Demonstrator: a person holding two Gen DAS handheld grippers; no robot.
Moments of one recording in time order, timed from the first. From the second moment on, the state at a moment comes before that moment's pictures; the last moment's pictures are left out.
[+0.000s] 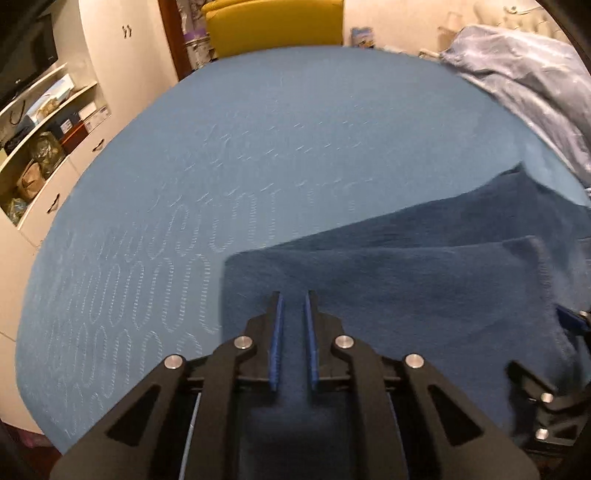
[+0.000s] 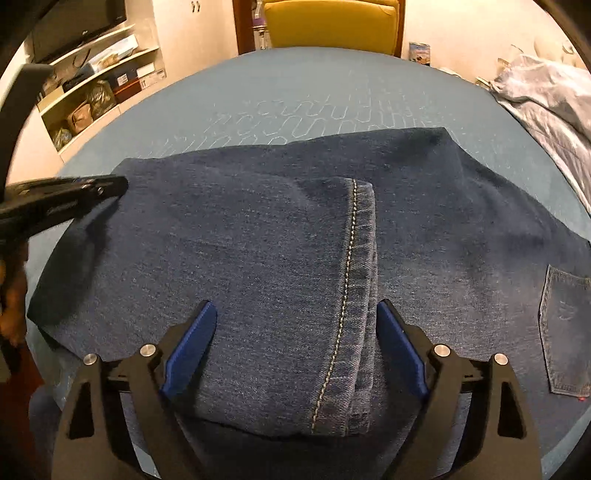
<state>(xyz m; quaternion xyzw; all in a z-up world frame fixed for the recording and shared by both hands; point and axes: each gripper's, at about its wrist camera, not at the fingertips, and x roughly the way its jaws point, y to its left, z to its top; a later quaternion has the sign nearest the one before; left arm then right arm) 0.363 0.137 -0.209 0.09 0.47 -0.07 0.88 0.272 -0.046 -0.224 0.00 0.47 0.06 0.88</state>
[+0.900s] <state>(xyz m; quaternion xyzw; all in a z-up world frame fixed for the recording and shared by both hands) 0.232 0.223 -0.200 -0.07 0.41 0.00 0.91 0.274 -0.040 -0.227 -0.02 0.48 0.06 0.88</state>
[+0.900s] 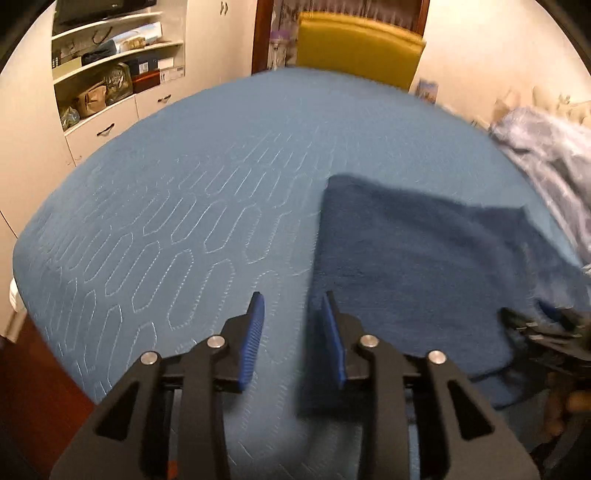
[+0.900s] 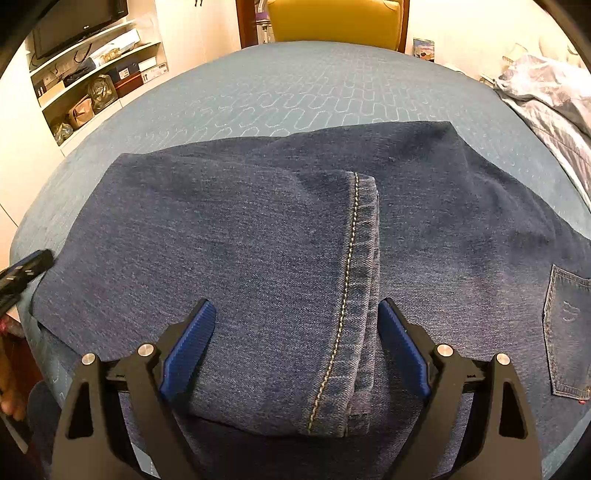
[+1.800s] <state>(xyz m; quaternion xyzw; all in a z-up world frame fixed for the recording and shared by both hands) 0.214 0.173 -0.219 0.01 0.41 -0.03 0.91 0.328 -0.004 -0.215 -0.08 0.47 0.04 0.88</state>
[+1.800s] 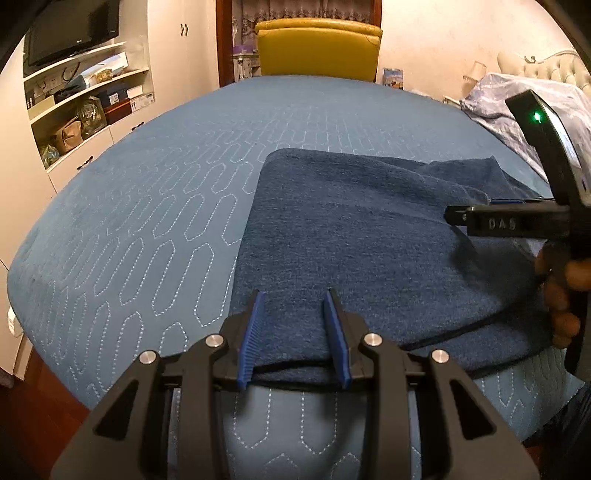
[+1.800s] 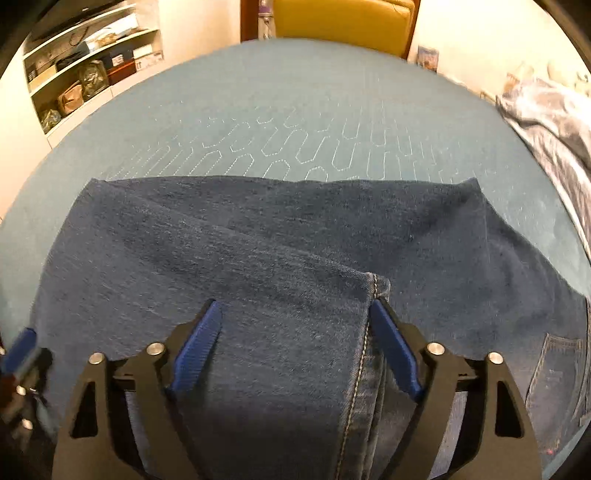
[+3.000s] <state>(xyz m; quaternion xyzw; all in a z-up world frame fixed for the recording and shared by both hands) 0.275 0.176 -0.178 0.02 0.40 -0.04 0.91 0.269 -0.031 -0.200 -0.04 0.49 0.06 0.87</state>
